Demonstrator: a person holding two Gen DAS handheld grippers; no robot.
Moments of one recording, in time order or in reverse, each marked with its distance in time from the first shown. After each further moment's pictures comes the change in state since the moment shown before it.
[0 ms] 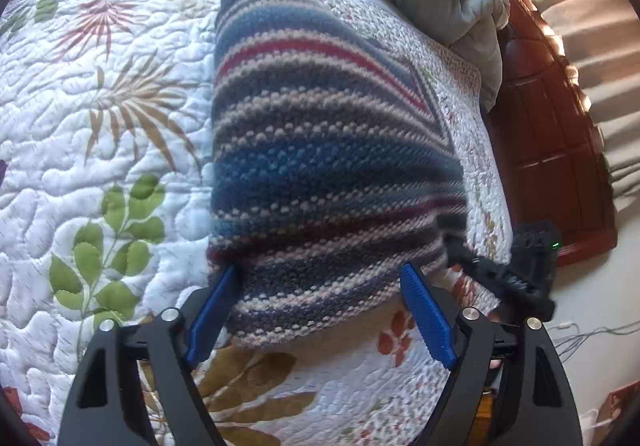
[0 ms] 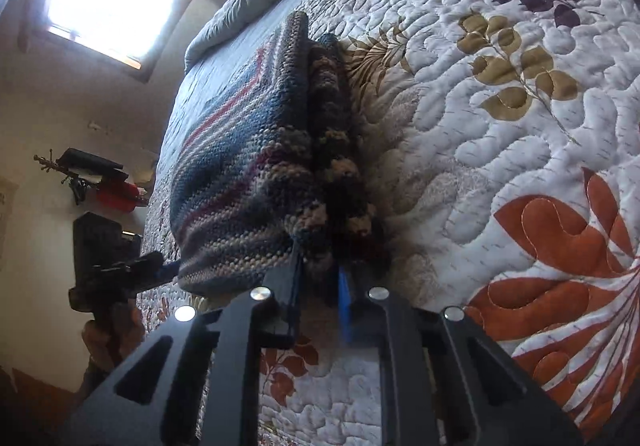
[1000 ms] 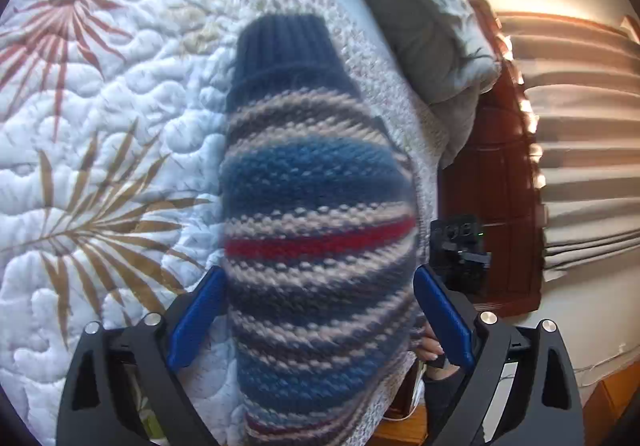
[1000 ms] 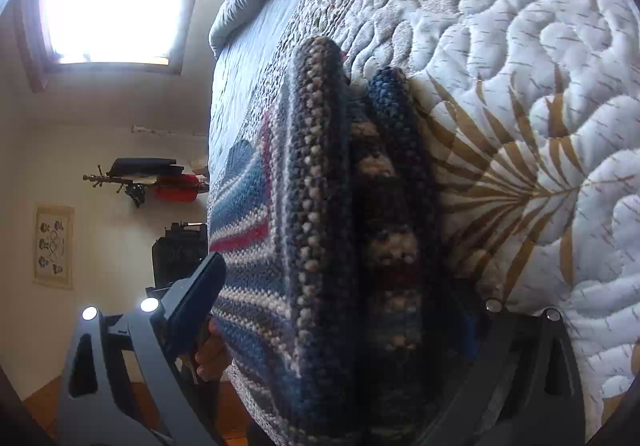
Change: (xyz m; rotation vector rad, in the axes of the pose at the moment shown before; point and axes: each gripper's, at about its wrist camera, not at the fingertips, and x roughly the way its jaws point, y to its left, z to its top) left arm 0.034 0.071 0.096 -0.221 0.008 -0.283; right arm 0.094 0.003 0.143 0.136 0.211 0.260
